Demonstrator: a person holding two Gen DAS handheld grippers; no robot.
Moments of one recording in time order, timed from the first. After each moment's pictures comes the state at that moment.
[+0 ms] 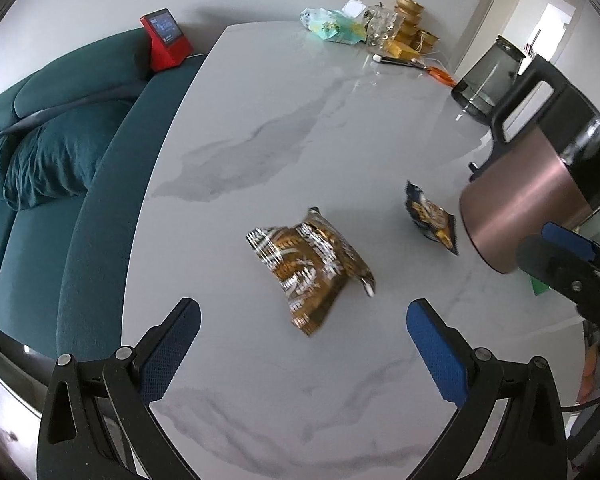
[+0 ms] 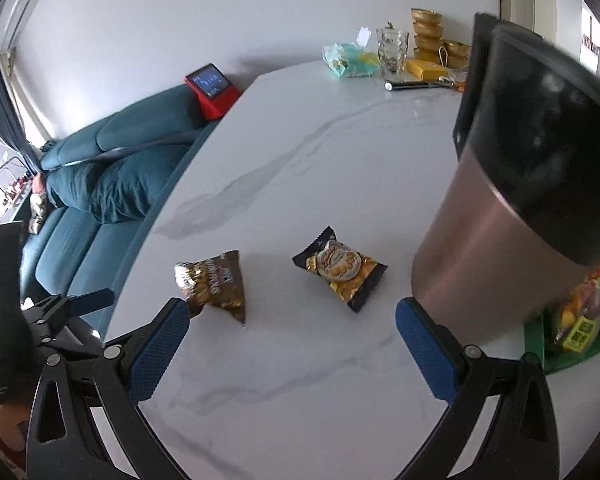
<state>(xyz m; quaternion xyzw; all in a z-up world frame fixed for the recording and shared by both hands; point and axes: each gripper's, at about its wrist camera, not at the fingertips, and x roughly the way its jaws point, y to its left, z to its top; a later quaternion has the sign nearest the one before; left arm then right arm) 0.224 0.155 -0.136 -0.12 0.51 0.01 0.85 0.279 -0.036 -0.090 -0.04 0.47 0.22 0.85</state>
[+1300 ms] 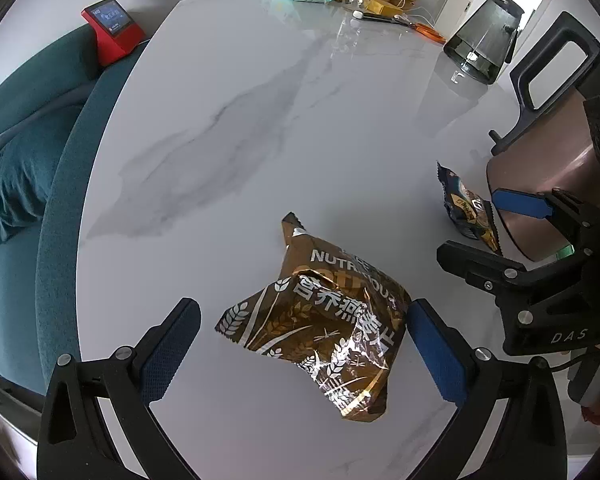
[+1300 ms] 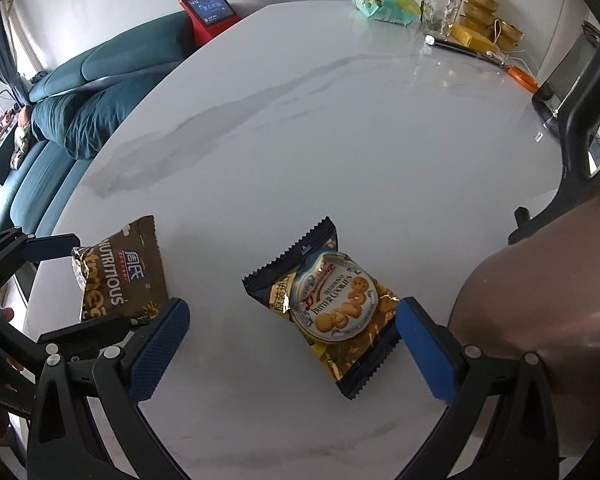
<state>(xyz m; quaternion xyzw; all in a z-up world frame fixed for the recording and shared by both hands) 0.292 0.157 -0.186 -0.08 0.55 -0.06 0.83 0.354 -0.002 -0.174 -0.13 0.53 0.23 0.80</state>
